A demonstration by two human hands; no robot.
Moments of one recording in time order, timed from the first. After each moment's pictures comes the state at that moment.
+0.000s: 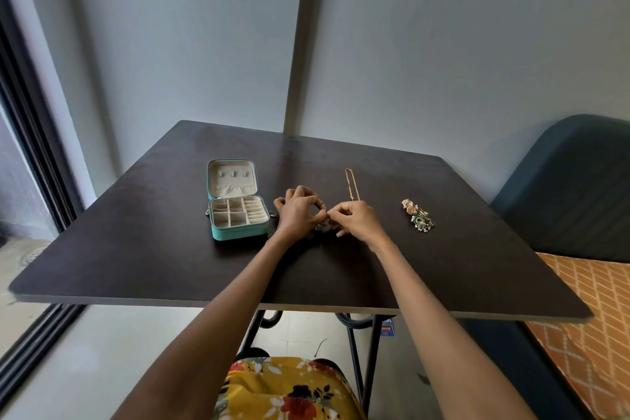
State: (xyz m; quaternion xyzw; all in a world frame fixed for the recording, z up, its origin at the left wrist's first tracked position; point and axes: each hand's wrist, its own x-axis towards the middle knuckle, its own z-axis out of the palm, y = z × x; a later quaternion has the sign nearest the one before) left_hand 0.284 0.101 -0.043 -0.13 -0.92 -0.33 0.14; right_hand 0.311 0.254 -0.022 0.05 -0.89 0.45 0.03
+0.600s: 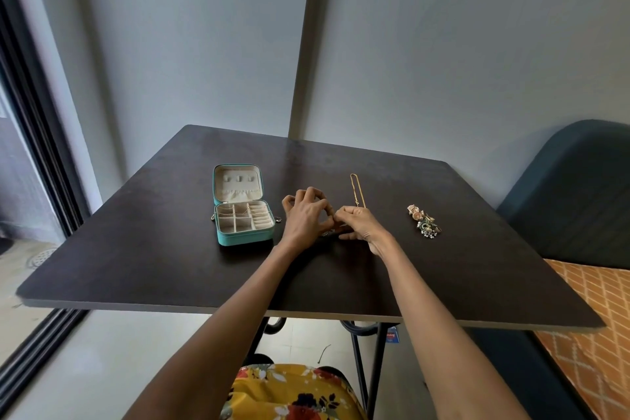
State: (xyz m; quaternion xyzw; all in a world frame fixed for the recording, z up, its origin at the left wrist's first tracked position) left_hand 0.289 0.101 -0.042 -0.18 -0.93 -0.25 0.22; right_hand 0.304 0.245 -0.016 -0.03 -0.81 0.59 -0.07
